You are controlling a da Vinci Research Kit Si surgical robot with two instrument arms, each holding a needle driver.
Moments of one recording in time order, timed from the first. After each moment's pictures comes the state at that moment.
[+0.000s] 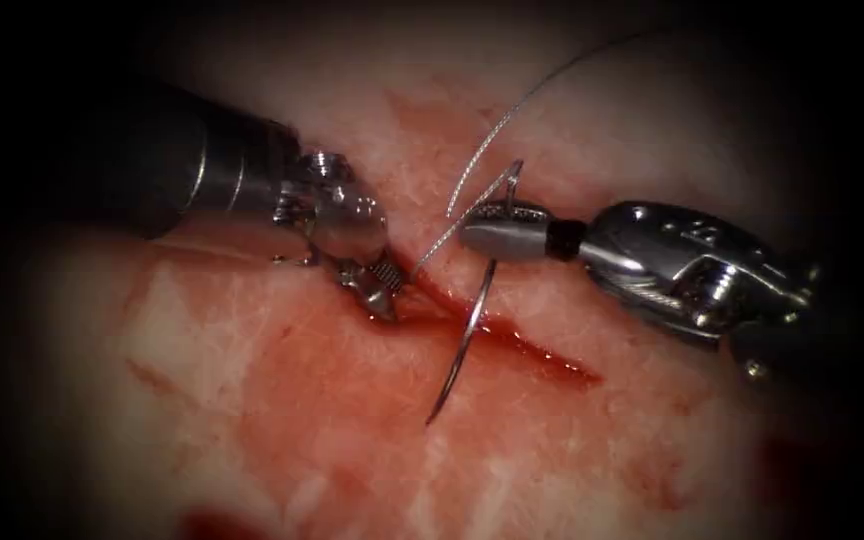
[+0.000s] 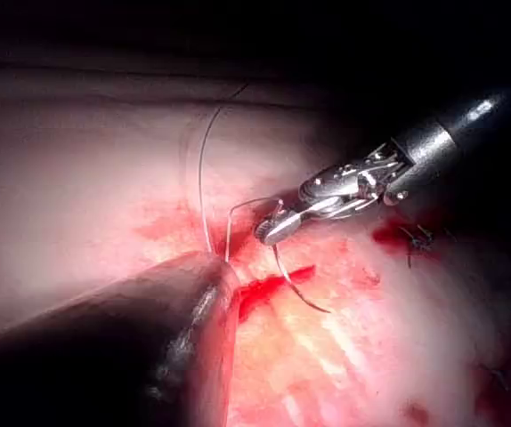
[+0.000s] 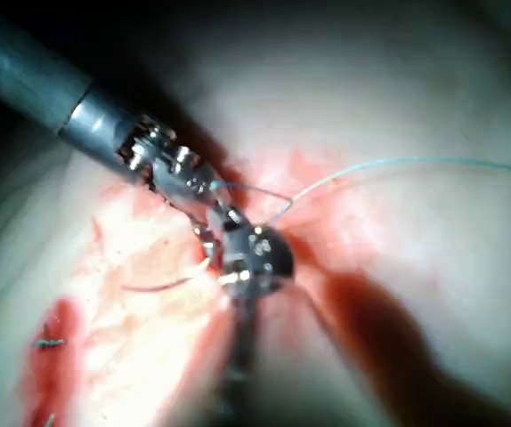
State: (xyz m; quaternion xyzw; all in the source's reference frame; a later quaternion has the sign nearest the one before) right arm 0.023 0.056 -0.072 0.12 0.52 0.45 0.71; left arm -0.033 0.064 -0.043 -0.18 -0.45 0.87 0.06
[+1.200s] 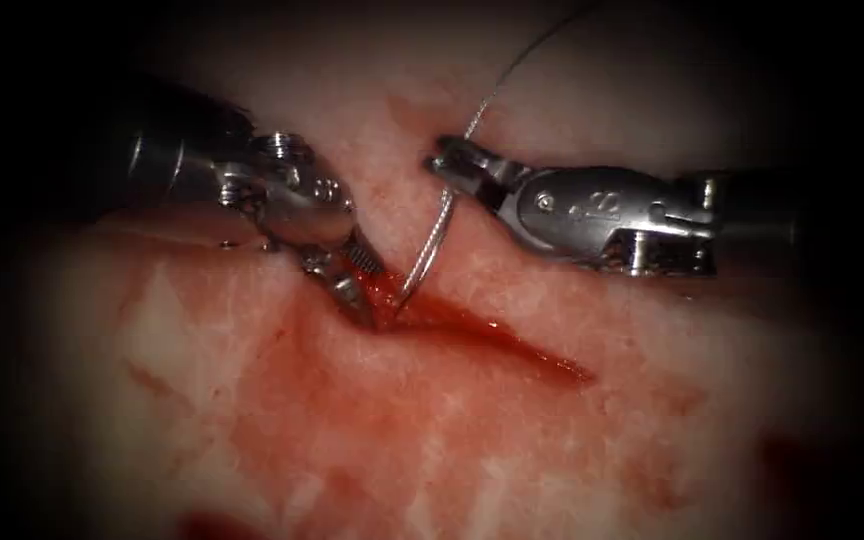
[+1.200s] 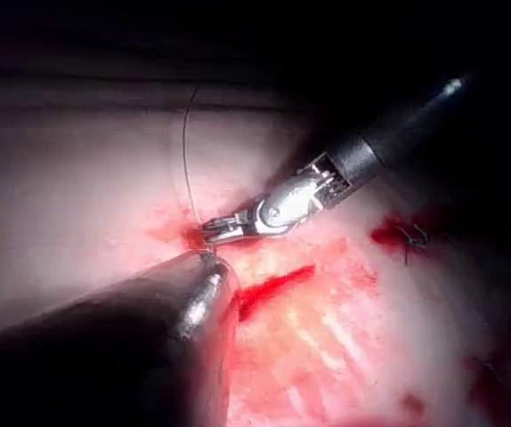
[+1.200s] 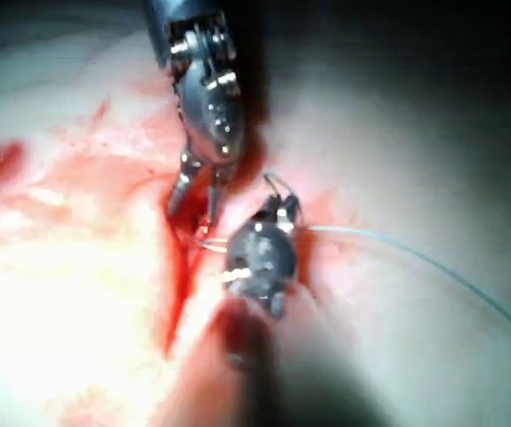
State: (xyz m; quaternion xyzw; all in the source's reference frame) right arm 0.028 0.056 -0.066 -0.13 0.49 0.27 0.82; left arm -0.031 0.065 -0.047 -0.21 -0.41 0.88 0.08
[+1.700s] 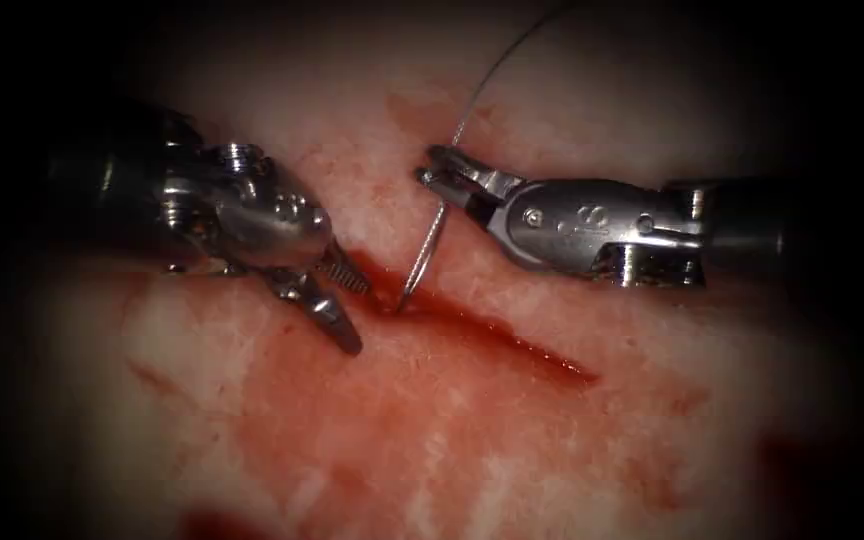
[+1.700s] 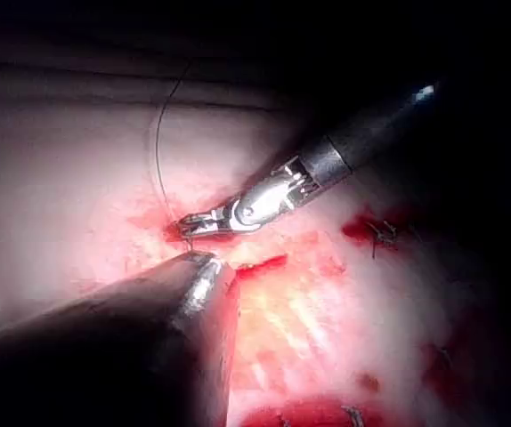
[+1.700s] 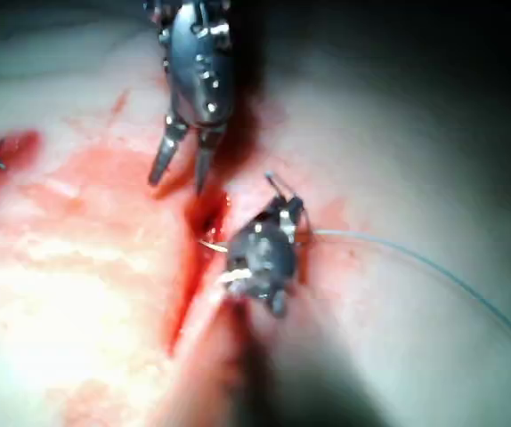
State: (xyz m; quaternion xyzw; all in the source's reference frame) right arm 0.028 0.055 -0.065 -0.14 0.48 0.25 0.83; left arm -0.030 0.063 -0.052 -0.23 -0.38 0.89 0.11
